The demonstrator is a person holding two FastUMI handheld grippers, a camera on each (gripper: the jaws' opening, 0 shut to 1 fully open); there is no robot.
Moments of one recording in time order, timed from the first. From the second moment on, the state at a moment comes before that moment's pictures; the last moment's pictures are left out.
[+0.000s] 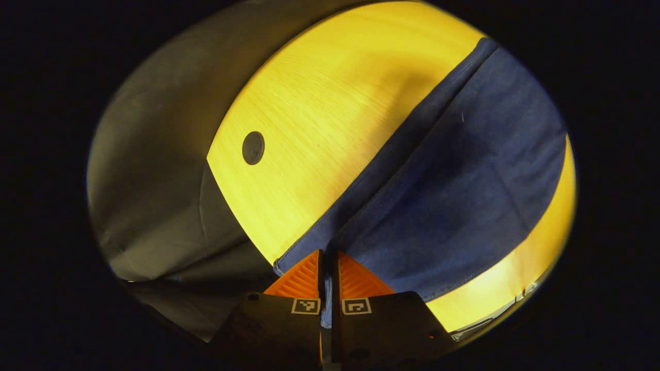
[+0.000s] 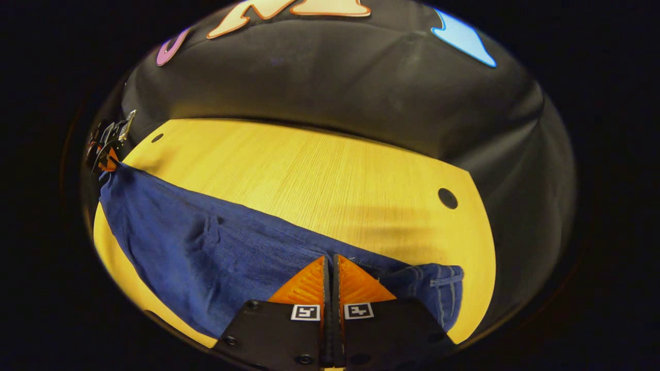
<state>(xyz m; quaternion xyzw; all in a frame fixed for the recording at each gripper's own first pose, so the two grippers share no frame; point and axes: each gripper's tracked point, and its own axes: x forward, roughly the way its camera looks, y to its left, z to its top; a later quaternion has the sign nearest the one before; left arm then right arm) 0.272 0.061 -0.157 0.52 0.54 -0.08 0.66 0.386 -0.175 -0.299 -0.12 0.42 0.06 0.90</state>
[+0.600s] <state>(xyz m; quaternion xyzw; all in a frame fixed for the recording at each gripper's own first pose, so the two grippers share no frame) 0.278 0.065 -0.123 0.48 0.47 -0.02 0.74 0.373 -0.277 -0.238 -0.03 0.40 0.03 0.92</state>
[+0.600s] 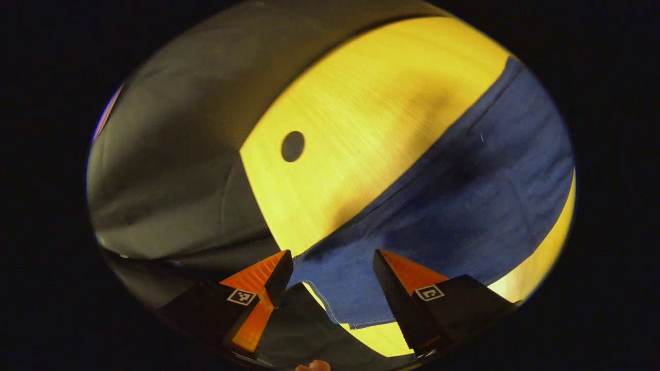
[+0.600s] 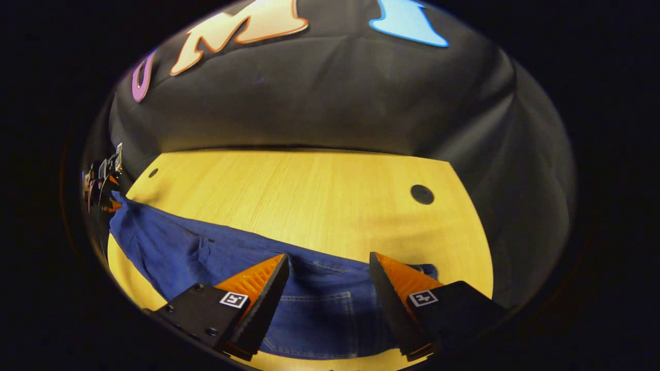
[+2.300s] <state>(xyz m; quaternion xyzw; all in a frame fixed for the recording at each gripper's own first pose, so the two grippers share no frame) 0.133 0.008 -0.180 0.10 0.38 0.08 0.91 0.286 -0.375 -0.309 0.11 0.44 -0.03 0.89</state>
